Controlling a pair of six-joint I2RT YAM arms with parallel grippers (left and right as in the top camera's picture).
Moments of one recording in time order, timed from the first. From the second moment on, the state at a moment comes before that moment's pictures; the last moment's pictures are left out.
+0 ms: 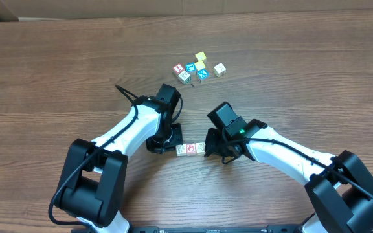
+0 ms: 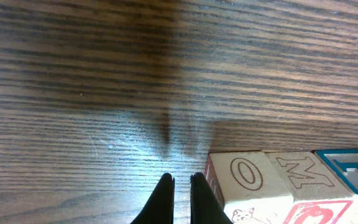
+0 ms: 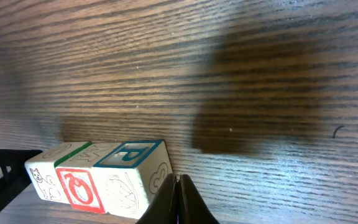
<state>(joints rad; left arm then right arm) -0.38 1.79 1.07 -0.88 0.14 -0.52 0.68 1.71 0.94 -0.46 -0.19 0.88</state>
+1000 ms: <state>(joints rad) -0.40 1.79 1.07 -0.91 0.14 -0.52 0.68 1.73 0.94 -0.42 -0.14 0.88</state>
